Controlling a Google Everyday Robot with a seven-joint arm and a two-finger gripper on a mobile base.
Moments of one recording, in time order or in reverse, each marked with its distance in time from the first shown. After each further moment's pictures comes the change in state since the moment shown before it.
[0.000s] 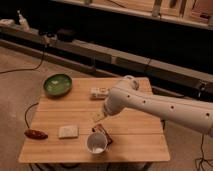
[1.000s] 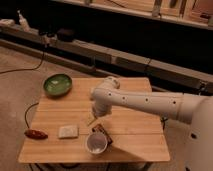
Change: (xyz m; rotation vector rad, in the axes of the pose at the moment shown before) arm 0.006 -0.034 0.072 -0.055 -0.166 -0.079
